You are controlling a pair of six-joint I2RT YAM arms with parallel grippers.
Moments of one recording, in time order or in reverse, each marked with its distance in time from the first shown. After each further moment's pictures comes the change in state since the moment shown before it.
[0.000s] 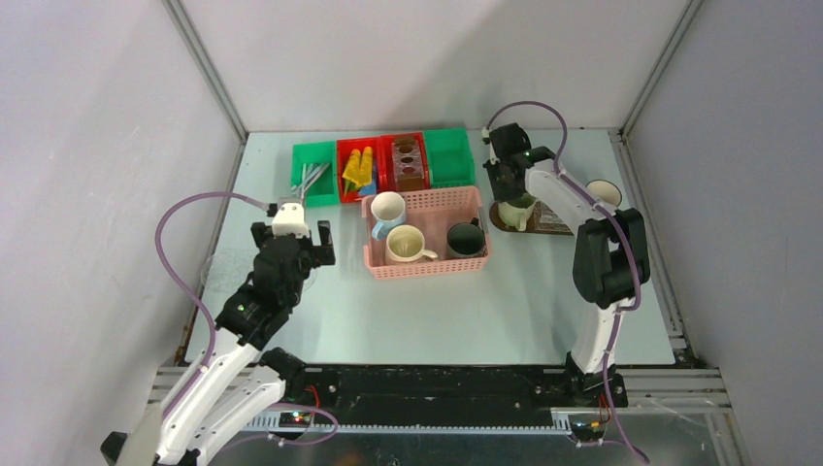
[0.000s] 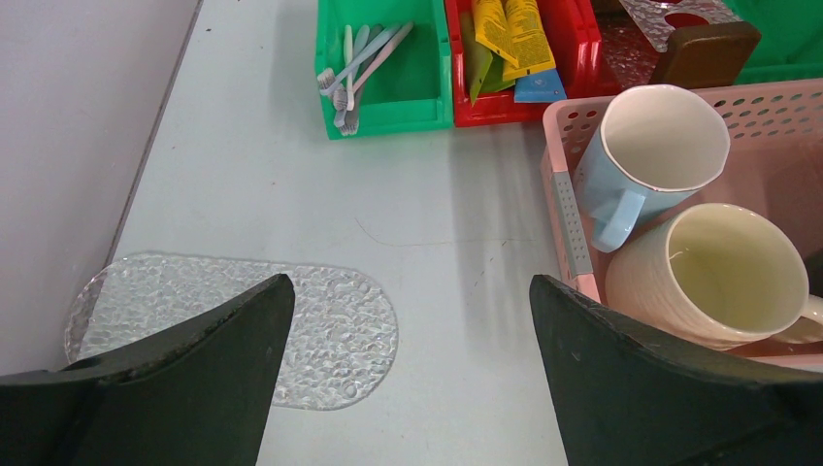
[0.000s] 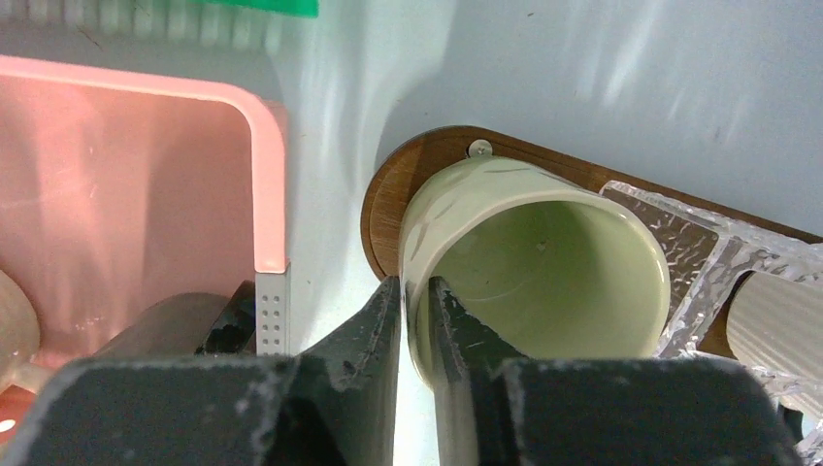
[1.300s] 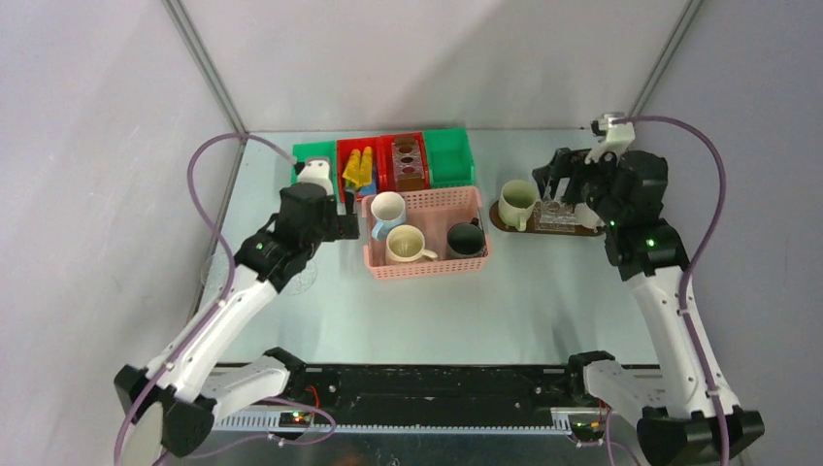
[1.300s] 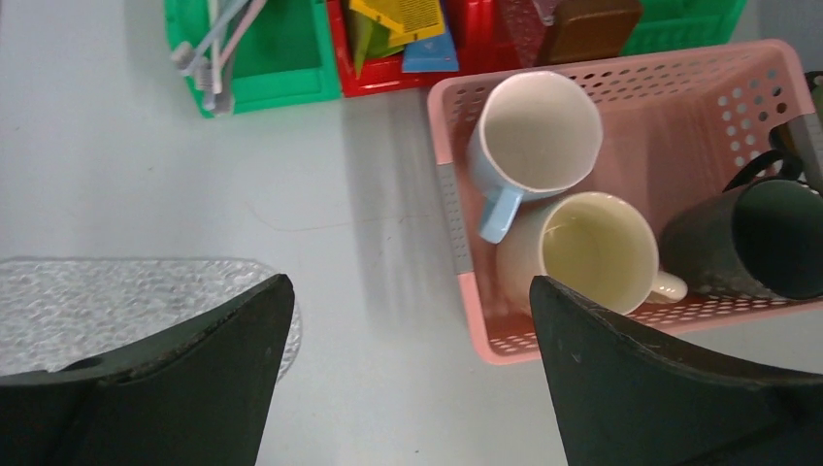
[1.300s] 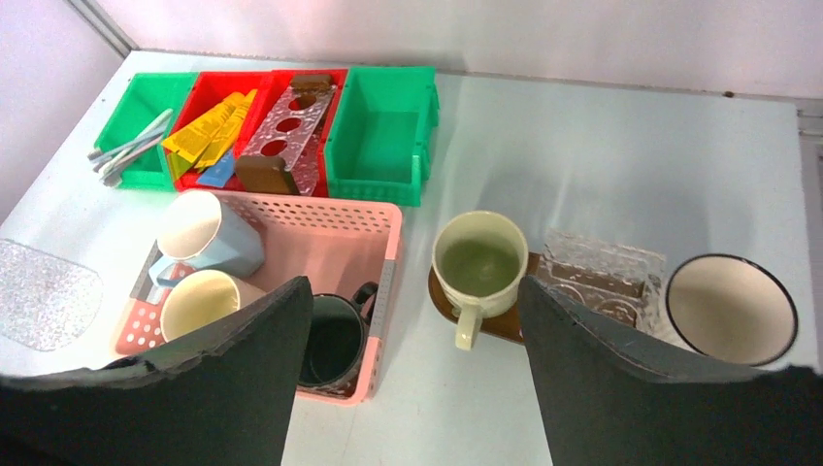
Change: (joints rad) left arm 0.000 0.357 0.341 -0.196 0.168 -0.152; right arm -0.194 -0.892 -0.395 0.287 -0.325 0.076
